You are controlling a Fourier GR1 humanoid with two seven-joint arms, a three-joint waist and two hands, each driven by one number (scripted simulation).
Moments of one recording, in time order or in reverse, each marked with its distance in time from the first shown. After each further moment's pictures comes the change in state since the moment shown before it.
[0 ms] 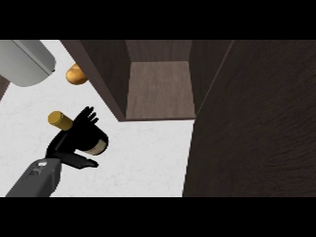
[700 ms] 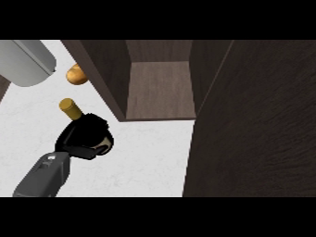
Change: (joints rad) left arm -0.060 -0.039 0.019 0.038 0.031 0.021 -0.013; right arm 0.007 0.002 0.004 0.000 -0.016 0.006 0.027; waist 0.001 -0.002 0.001
